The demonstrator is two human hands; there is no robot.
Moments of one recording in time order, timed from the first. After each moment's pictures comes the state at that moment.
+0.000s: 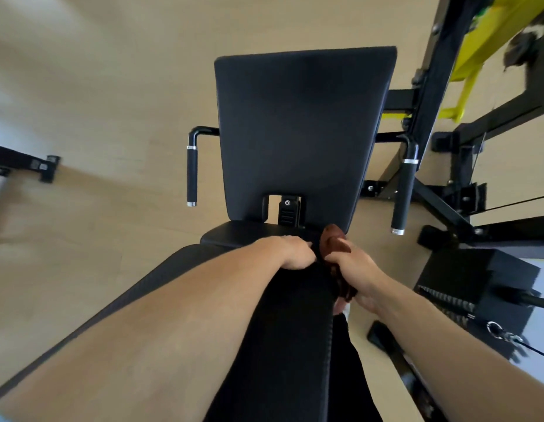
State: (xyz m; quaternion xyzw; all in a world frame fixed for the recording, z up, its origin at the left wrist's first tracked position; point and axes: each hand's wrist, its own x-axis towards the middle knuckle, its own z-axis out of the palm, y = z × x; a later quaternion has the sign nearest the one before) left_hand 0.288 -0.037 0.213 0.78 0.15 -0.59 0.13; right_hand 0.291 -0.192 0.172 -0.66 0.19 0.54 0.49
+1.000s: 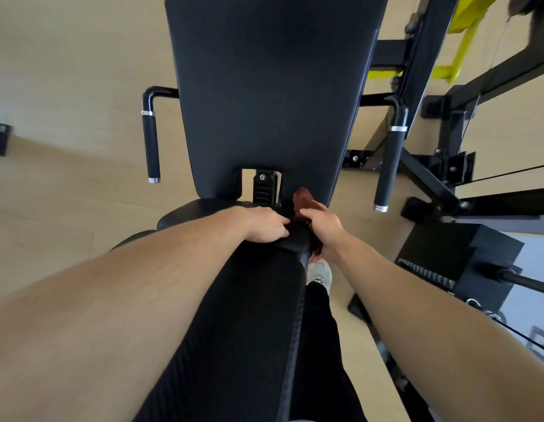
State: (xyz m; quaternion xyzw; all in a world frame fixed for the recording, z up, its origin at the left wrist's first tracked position) left_hand 0.313 -0.029 0.192 0.79 0.12 -0.59 0.15; right_hand 0.327 -0.164 0.095 -0.62 0.28 0.50 0.54
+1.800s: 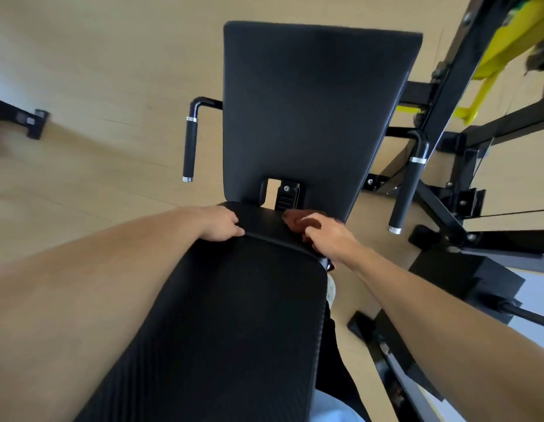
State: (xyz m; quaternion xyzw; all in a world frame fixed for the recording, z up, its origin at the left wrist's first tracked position) left_hand 0.254 0.074 0.249 0.78 0.24 -0.56 0.10; right_hand 0.333 -0.149 0.152 -0.78 -0.11 0.53 0.31
